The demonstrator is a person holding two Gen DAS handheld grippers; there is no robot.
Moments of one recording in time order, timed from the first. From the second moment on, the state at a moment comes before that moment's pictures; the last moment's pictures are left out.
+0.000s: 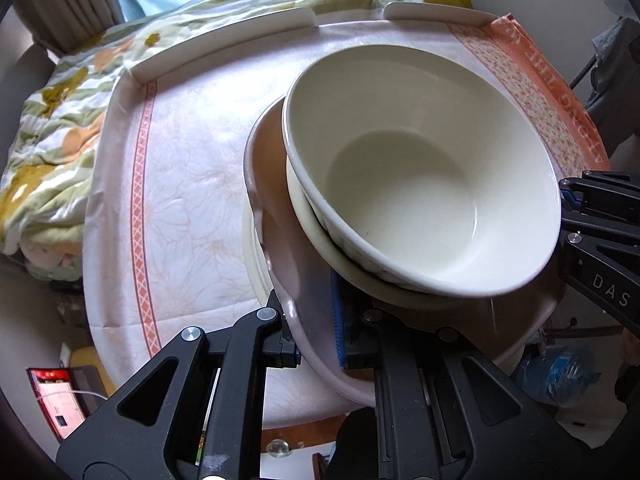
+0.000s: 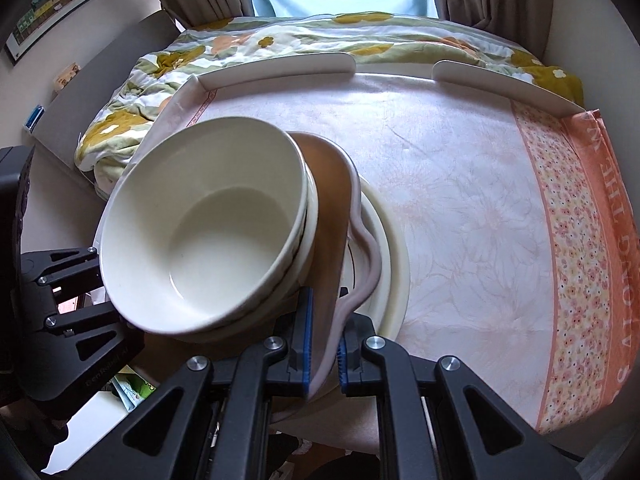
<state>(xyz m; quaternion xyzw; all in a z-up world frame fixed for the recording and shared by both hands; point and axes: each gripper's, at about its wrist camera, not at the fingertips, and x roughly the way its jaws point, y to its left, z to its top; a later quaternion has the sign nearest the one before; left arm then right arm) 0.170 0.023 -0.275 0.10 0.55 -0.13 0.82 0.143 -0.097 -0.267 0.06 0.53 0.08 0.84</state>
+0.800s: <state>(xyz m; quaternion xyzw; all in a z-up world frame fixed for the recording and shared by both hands) 0.167 0.026 -0.270 0.08 0.56 -0.12 0.81 0.138 -0.100 -0.266 0.07 0.53 0.07 0.84</state>
